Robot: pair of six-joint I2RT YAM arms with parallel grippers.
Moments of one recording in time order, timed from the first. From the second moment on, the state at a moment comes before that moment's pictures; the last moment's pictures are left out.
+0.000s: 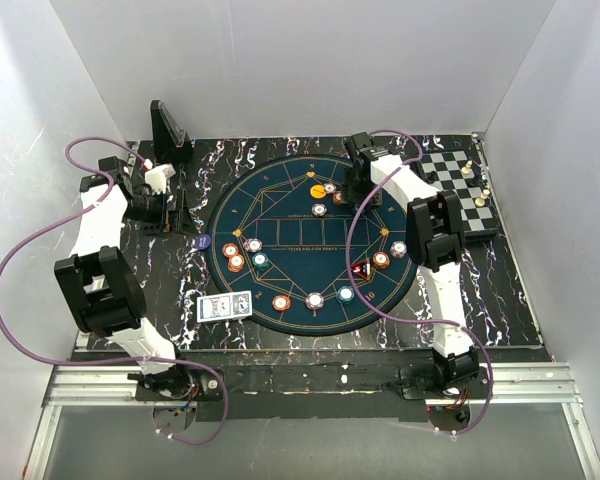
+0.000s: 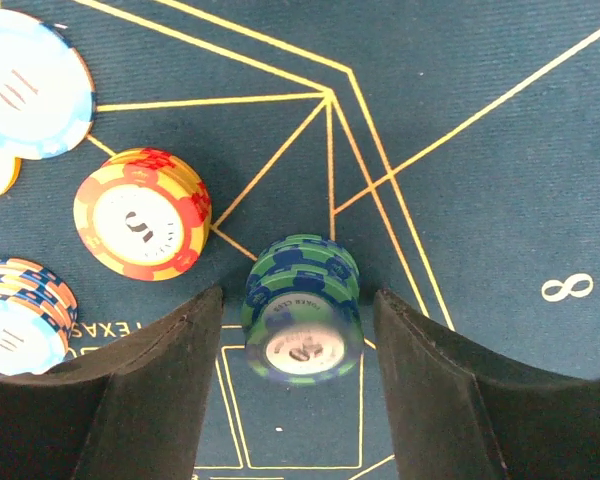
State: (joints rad) left arm 0.28 1.68 1.43 -1.08 0.63 0.38; right arm 0.38 2.36 2.04 -0.89 0.11 0.40
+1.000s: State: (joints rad) left arm 0.28 1.64 1.43 -1.10 0.64 0.38; right arm 0.87 1.57 1.09 -0.81 0.12 0.56
